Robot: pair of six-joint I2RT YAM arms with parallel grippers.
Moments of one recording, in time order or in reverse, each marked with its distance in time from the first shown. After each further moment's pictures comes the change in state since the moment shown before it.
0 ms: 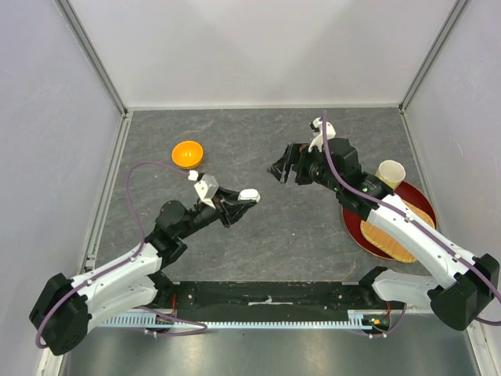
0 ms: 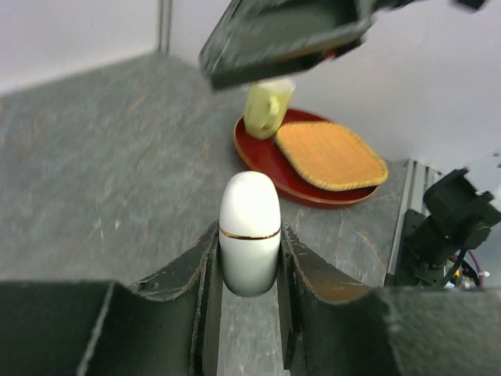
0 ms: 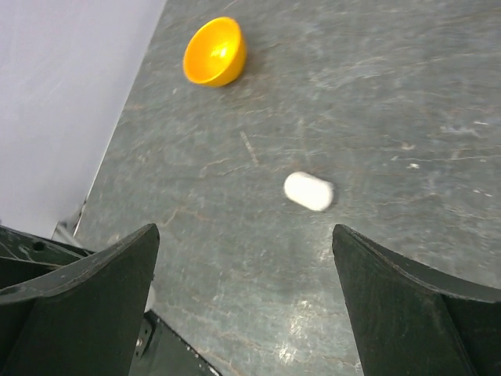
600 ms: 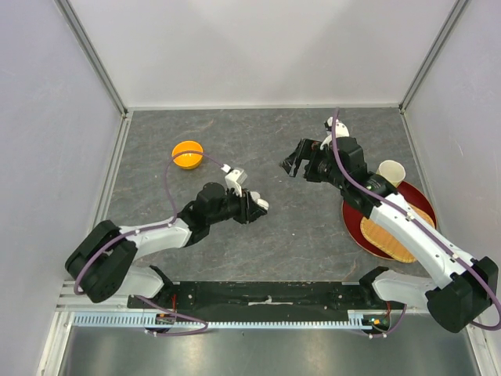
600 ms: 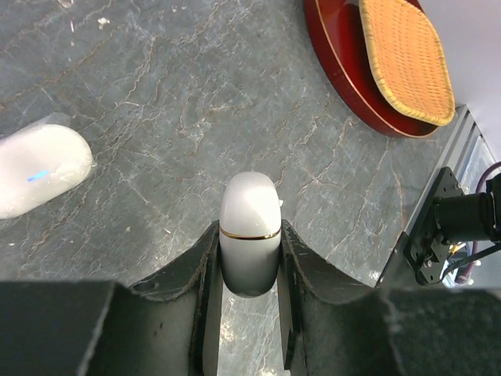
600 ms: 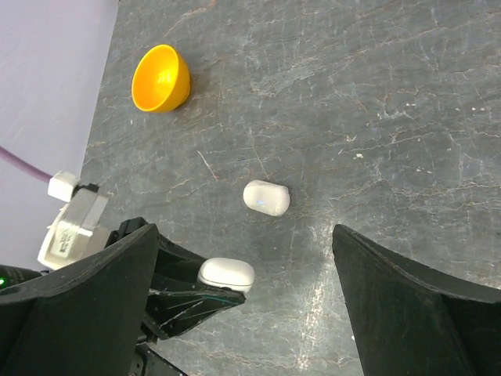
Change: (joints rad) left arm 0.000 0.472 0.152 -0.242 -0.072 -0.243; right arm -0.101 -0.005 -0.035 -0.031 0.084 0.077
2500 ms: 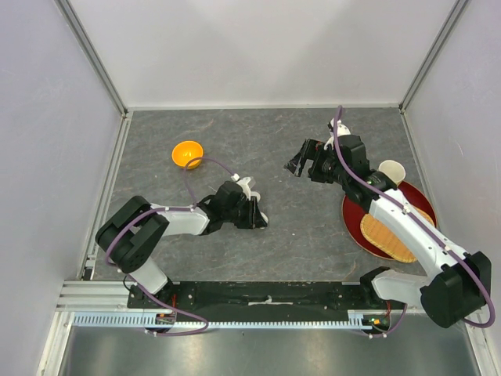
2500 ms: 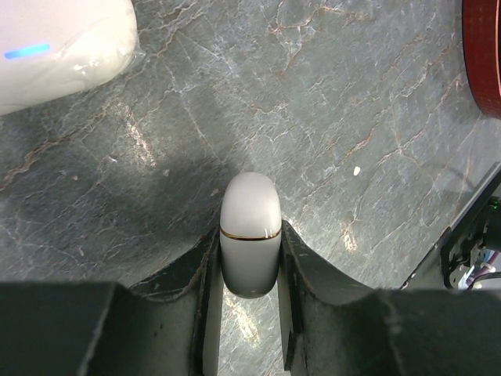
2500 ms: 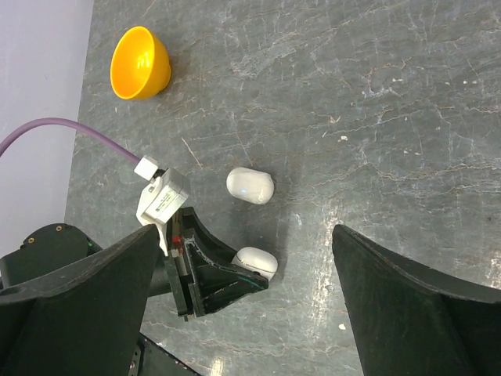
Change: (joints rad) left arm -0.004 0.301 0.144 -0.224 0.000 -0.142; right arm -0.101 0.040 -0.032 -0.002 -0.124 -0.001
